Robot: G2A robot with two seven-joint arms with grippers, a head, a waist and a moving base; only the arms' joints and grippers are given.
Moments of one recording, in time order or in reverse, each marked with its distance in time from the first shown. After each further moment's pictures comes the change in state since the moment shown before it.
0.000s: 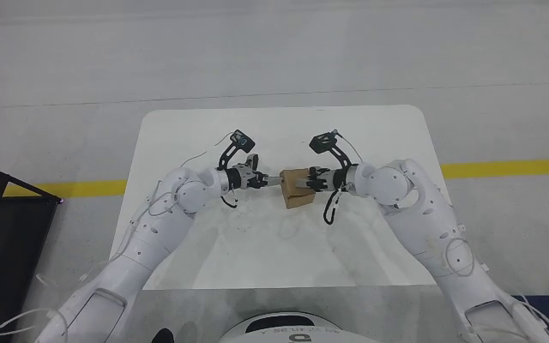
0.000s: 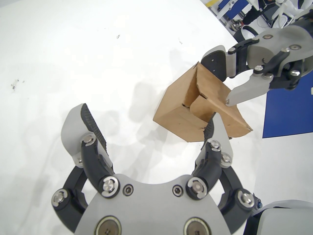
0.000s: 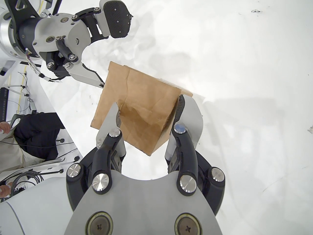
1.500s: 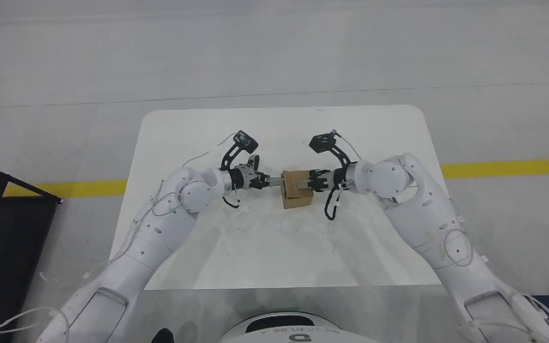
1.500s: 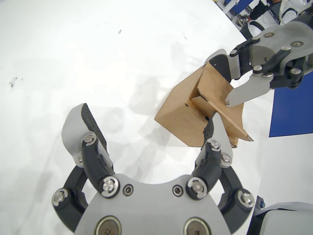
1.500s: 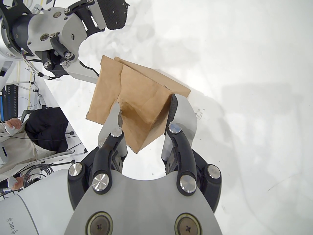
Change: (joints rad) left arm -0.008 -0.010 0.013 0.002 0.027 0.032 -0.010; right arm 0.058 0.008 -0.052 0.057 0.028 0.044 0.049
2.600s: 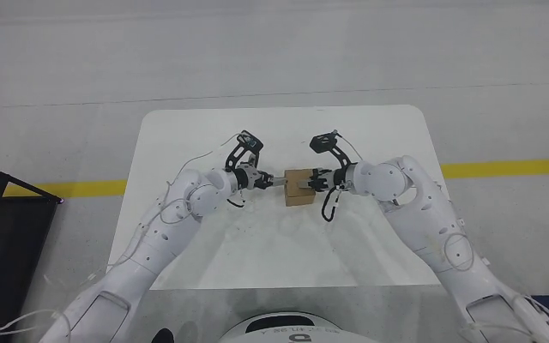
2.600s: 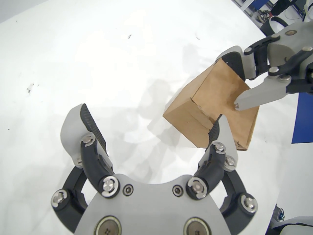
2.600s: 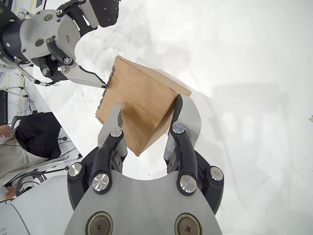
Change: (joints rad) left arm 0.021 -0.008 0.022 -0.064 0.135 0.117 0.050; right arm -0.018 0.010 -0.002 -0.045 -0.052 0.035 -0.035
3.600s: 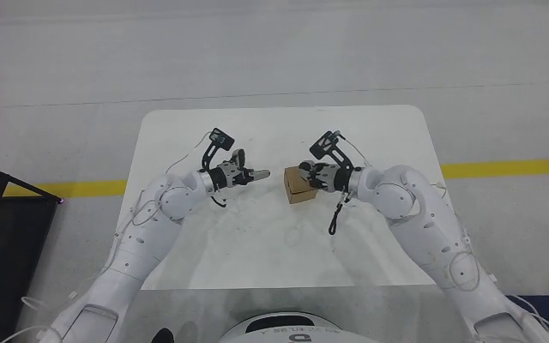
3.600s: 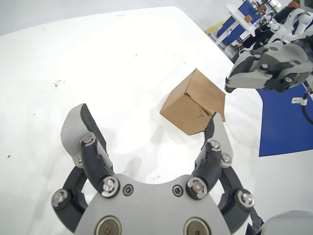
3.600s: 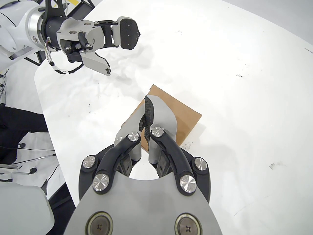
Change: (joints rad) left arm 0.090 0.046 -0.177 -0.005 -0.154 -0.183 0.035; right arm -0.091 0.021 0.037 -0.086 -0.165 -0.282 -0.280
